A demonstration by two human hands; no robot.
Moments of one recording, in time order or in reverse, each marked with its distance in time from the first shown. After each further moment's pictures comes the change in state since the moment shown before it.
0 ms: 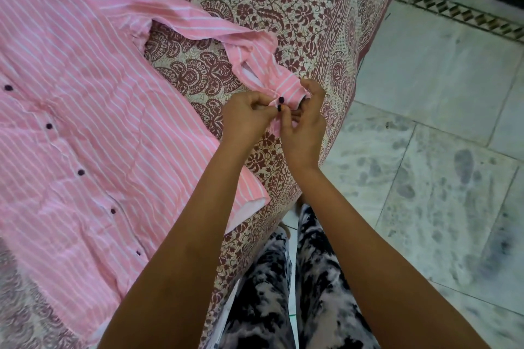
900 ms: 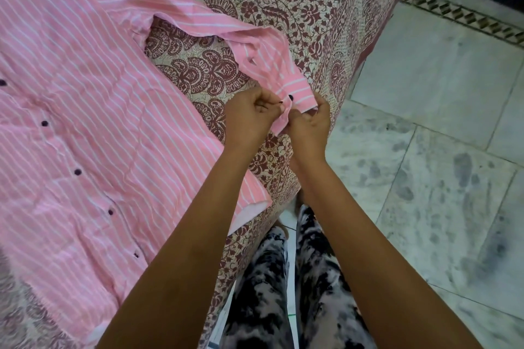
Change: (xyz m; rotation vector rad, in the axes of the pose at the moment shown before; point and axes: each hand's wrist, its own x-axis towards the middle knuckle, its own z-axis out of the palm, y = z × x) left_hand 0.007 -0.007 0.000 0.046 0.045 0.142; right_hand 0.012 -0.014 0.009 0.538 0.043 0.619
